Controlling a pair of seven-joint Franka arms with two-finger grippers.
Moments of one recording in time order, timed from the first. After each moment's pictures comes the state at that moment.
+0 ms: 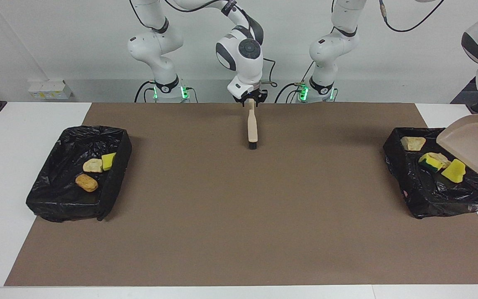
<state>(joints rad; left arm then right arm) 0.46 0.05 -0.11 -1.70 0.93 1.94 1.35 0.49 -0.04 0.33 -2.19 0.28 2.01 0.78</state>
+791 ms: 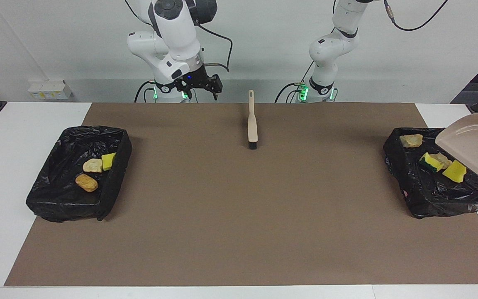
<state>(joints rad) 0.45 0.09 -0.10 -1.52 0.62 1.82 1.48 0.04 -0.26 0.30 -1.99 0.20 1.71 0.47</state>
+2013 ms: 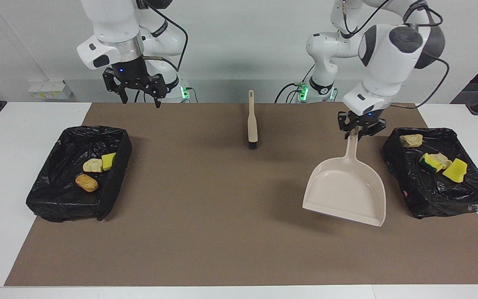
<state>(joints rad) -0.20 0.03 -0.14 -1.83 0.04 1.88 -0.04 -0.09 0.06 0.29 -1.41 -0.07 1.44 0.33</state>
